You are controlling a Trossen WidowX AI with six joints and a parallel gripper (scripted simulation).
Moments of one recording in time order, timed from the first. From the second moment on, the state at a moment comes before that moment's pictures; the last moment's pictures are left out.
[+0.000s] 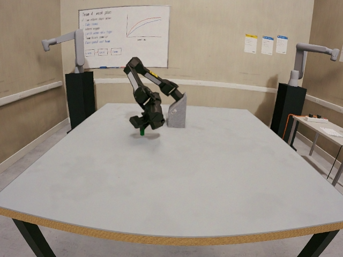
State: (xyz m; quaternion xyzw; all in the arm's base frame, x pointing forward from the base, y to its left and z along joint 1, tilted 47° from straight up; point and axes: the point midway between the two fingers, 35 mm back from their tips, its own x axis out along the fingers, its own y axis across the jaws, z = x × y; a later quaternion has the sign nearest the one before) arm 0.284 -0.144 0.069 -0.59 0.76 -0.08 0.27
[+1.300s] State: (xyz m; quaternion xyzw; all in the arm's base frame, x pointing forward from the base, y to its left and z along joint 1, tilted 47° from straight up) arm 0.265 -0.174 0.088 -0.52 0.44 0.29 0.67
